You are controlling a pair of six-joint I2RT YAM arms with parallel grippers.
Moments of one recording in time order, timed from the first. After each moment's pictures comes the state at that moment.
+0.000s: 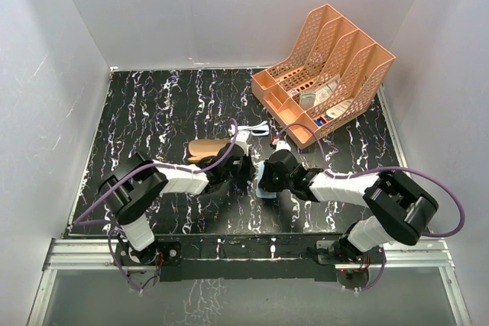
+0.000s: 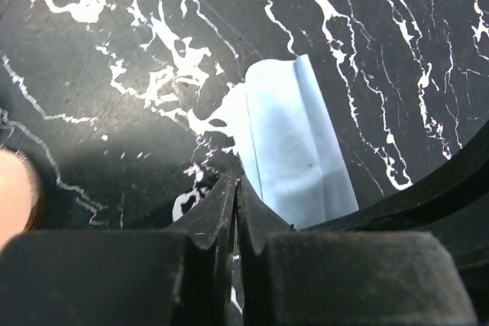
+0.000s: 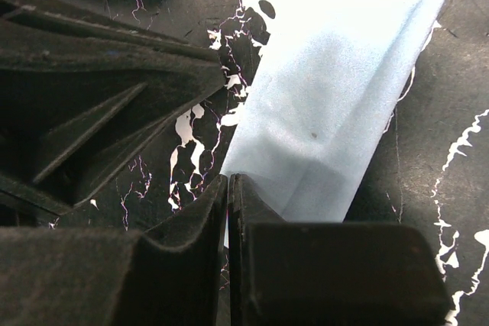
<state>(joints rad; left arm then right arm) -0.88 1.70 0.71 0.37 -0.09 -0.54 0.80 1.45 0.56 0.10 0.04 0.69</state>
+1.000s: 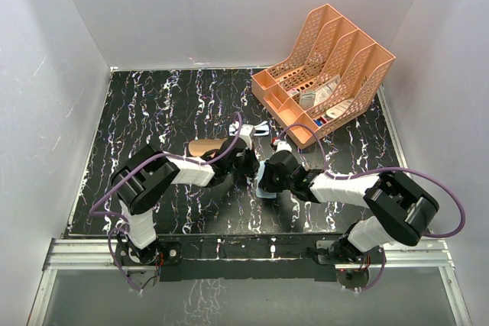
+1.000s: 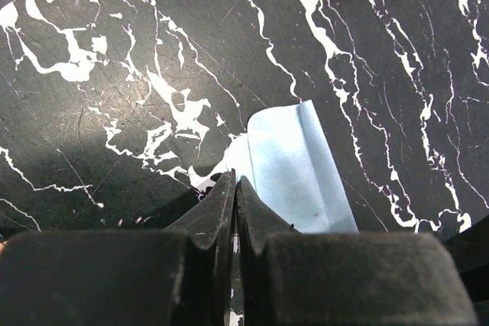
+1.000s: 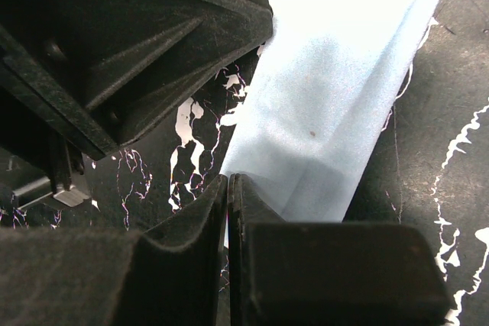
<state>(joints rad) -0.83 1.82 0.81 0.42 -0.01 -0.52 0.80 1.44 0.55 0.12 0.04 0.71</state>
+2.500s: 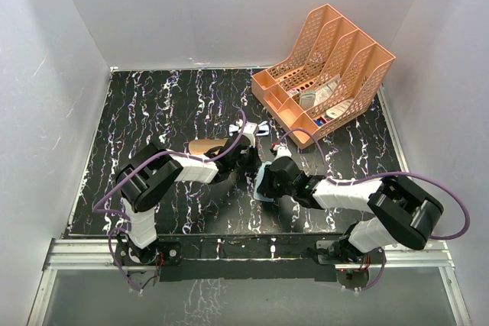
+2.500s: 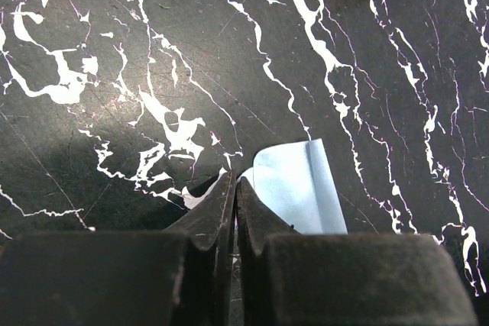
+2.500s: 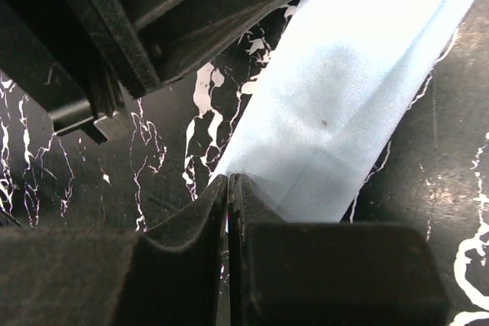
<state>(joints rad) -0.83 1.86 0.87 0.37 -0.02 -0.51 0.84 1.40 0.49 0.16 0.03 0.73</state>
